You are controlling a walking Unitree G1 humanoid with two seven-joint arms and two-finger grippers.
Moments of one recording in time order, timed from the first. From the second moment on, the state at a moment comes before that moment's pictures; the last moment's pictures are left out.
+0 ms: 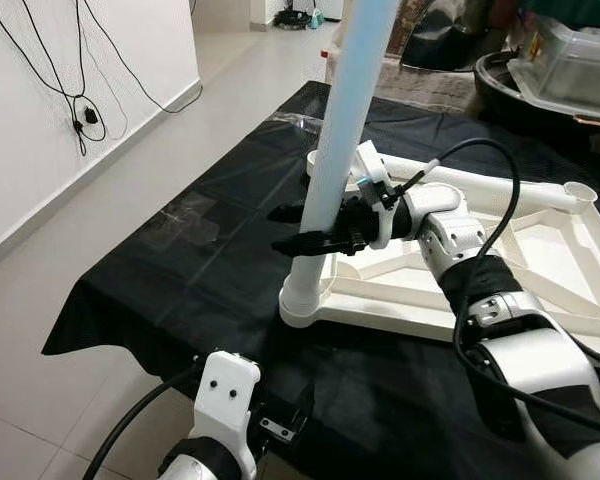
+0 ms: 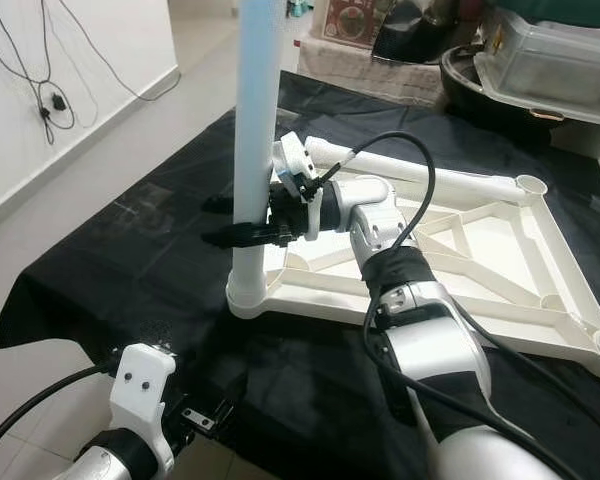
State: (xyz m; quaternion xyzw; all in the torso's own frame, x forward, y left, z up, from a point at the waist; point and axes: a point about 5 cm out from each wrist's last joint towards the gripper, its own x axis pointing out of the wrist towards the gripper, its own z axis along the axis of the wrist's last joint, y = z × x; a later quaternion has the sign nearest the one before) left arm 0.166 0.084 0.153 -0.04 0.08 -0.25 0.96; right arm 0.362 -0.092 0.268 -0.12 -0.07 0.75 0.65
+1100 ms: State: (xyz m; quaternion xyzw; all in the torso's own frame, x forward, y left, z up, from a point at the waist) left arm 0.170 0.082 0.157 -0.04 0.07 -0.25 0.97; right arm 0.362 -0.076 0.257 -0.05 -0.08 0.71 0.70
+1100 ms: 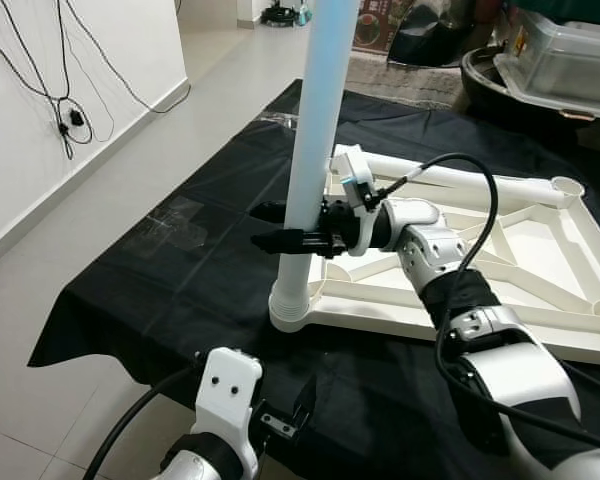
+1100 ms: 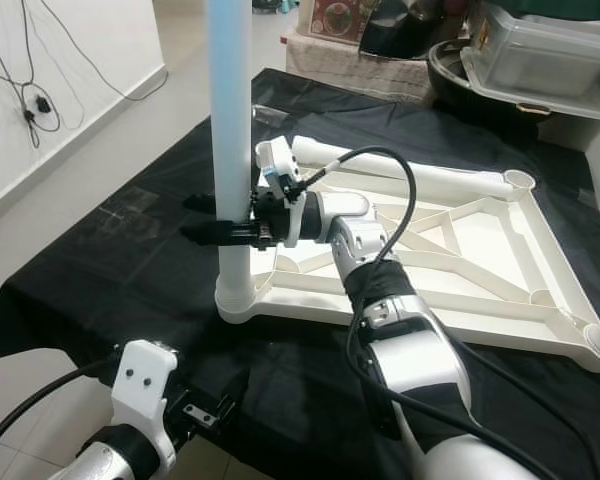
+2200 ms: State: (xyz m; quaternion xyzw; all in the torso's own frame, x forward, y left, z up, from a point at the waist) left arm 0.186 0.090 0.151 -0.03 0.07 -0.24 0.97; right arm 0.369 -0.111 0.245 -0.01 -0.09 0.22 0.97
